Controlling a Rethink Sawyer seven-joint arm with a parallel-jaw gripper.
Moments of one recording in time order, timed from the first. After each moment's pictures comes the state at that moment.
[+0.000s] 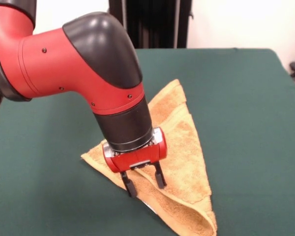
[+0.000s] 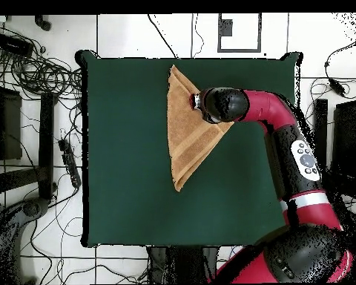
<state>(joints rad) -0.69 -0.17 0.81 1.11 -0.69 0.81 1.59</state>
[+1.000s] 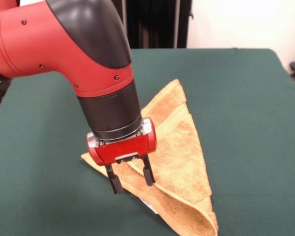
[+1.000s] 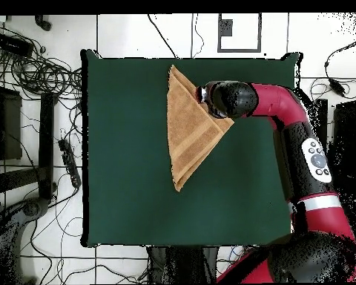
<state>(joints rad) -0.70 -0.23 0.81 1.11 -0.68 0.81 1.59</state>
